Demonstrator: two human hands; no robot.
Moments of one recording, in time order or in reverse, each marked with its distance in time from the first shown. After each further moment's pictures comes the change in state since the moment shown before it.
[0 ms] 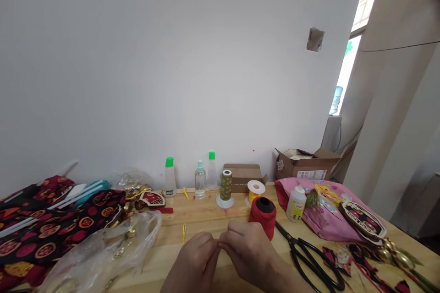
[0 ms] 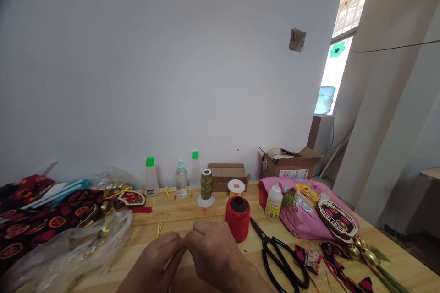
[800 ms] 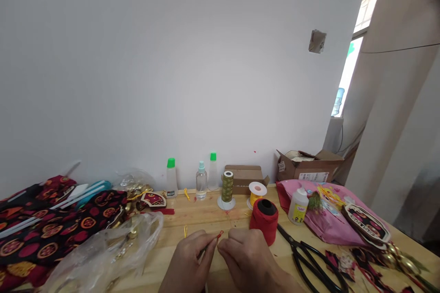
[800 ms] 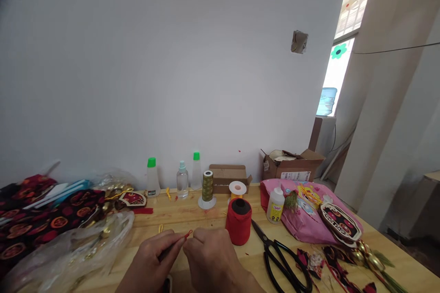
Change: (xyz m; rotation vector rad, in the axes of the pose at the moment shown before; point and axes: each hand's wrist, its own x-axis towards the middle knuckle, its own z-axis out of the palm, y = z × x) left_hand 0.004 -0.002 -0.005 -0.075 0.035 -0.148; right_hand -0.003 -0.006 0.011 -0.037 0.040 0.002
